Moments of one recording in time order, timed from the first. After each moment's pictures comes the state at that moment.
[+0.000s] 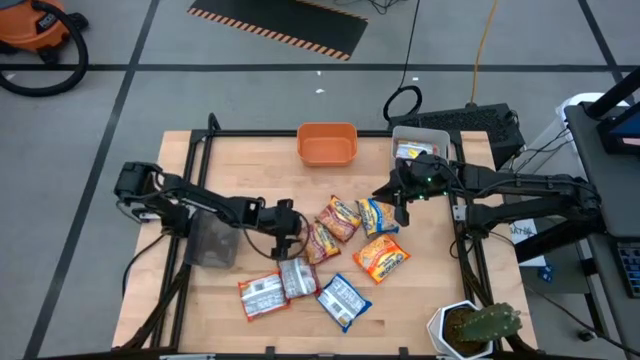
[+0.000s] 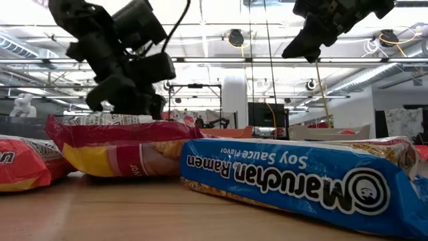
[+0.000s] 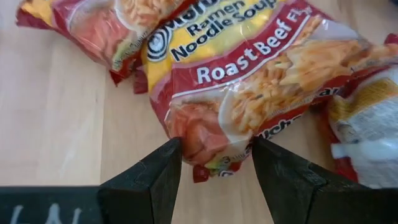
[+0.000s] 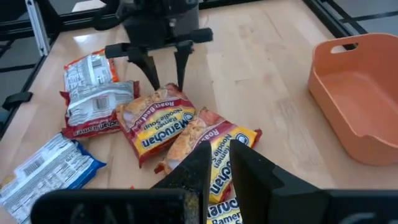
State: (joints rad) left arm -0.06 1.61 0.72 -0.02 -0.01 0.05; right arm -0.18 0.95 0.73 -0.34 -0.13 0.06
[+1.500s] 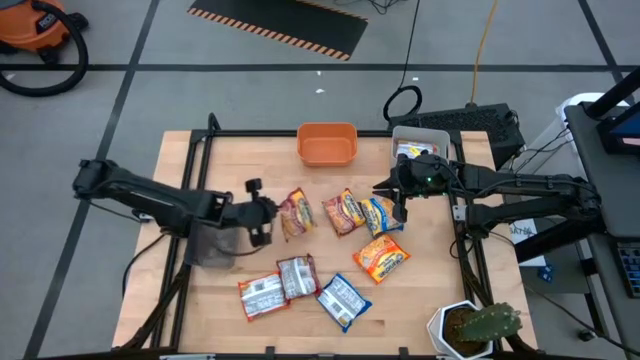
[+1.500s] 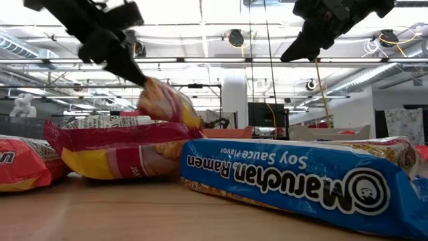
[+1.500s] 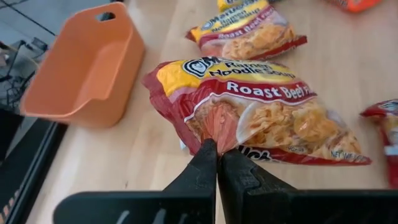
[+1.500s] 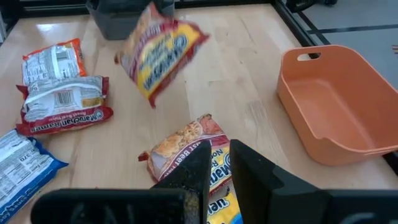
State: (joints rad) left arm -0.18 1.17 0.72 -0.36 -0.49 -0.03; right arm -0.18 0.96 0.73 -0.34 -0.02 -0.02
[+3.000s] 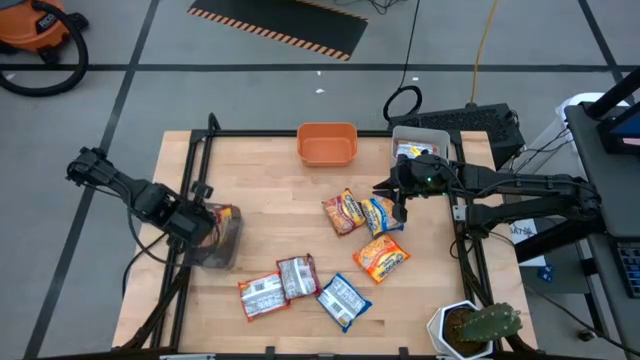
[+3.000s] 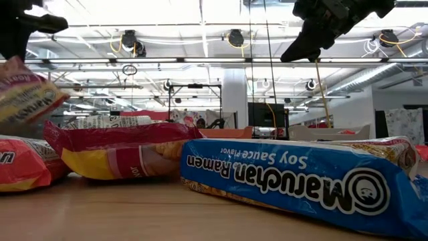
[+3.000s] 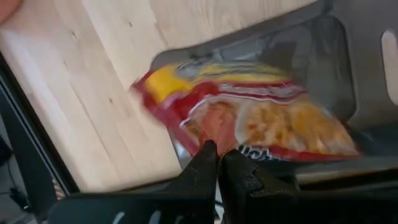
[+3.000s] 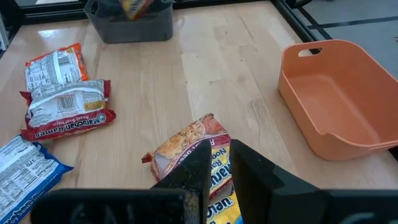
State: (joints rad) left arm -0.50 0.92 0.95 -1.56 -0.27 -0.06; right arm -0.18 0.96 0.73 -0.34 -0.02 0.02
